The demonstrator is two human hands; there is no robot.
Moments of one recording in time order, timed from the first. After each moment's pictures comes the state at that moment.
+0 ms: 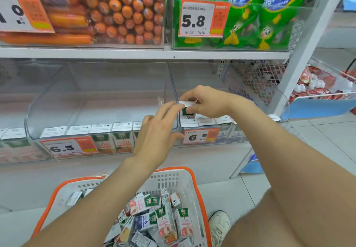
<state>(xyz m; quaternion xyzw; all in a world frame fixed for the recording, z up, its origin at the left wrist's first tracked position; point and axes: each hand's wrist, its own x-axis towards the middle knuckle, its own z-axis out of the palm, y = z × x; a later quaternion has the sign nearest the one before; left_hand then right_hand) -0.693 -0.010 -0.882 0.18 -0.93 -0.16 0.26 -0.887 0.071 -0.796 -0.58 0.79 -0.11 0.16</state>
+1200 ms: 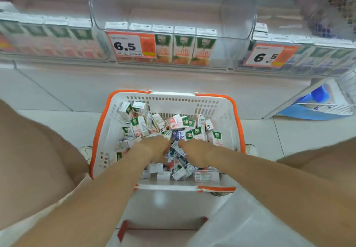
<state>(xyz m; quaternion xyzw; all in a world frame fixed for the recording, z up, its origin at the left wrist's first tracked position) -0.491 -0.009 -1.101 0.20 -0.89 -0.20 -0.35 -0.633 0.125 -1.089 -0.60 0.70 0.15 0.36</state>
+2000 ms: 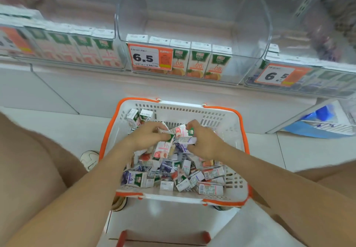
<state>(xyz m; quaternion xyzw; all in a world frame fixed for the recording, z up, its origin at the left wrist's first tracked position) -0.463 -0.061 -1.056 0.38 -0.75 -0.54 -0.07 -0.650 0.097 -1.032 -0.53 0.78 -0.10 0.33</state>
